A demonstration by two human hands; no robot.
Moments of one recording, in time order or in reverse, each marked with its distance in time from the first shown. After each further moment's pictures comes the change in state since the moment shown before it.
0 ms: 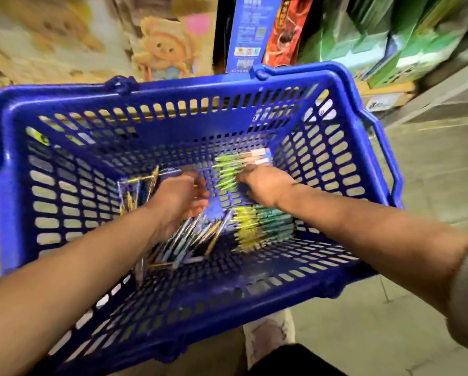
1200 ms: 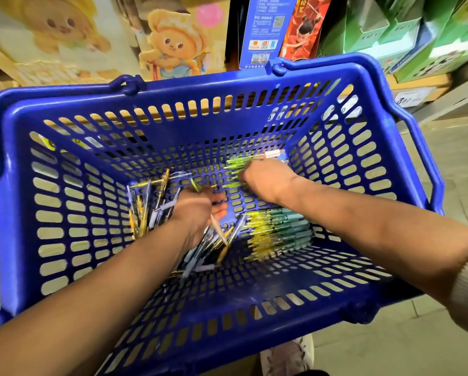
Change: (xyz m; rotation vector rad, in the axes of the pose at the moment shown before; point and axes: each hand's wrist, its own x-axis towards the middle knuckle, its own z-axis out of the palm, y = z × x) left_hand 0.034 -0.028 0.014 -0.219 0.079 0.035; right_hand 0.033 -0.015 -0.011 -0.182 0.071 -0.068
